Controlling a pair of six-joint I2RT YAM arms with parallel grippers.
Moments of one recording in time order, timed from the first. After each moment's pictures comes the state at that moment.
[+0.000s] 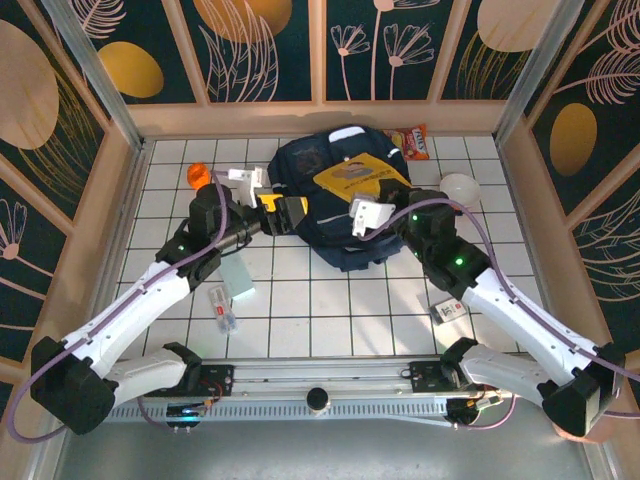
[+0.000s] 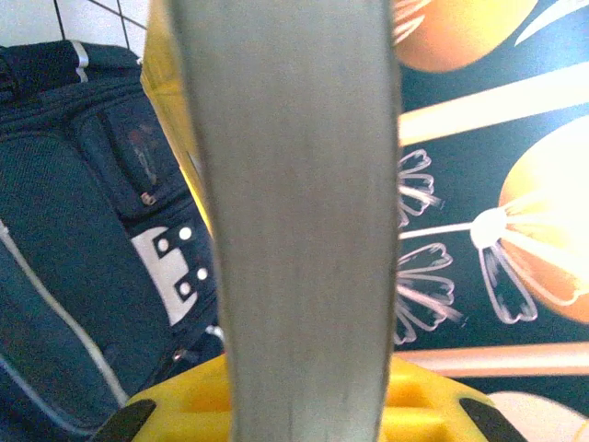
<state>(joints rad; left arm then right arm) -0.56 1.12 0.88 0.01 0.33 -0.72 0.71 1.00 0.91 -0.10 0.24 -1.23</state>
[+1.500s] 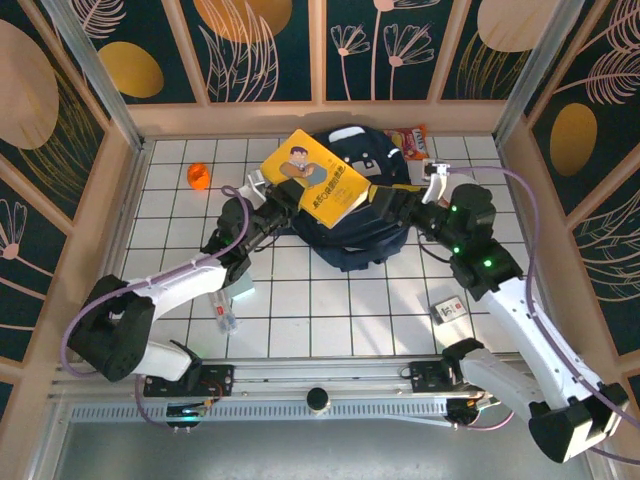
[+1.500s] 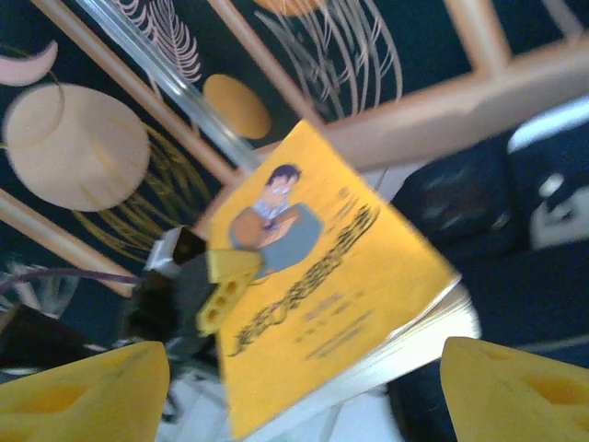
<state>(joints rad) -0.59 1.43 0.73 0.73 0.15 -1.47 0.43 0.91 0.89 -0.14 -0.36 0.66</state>
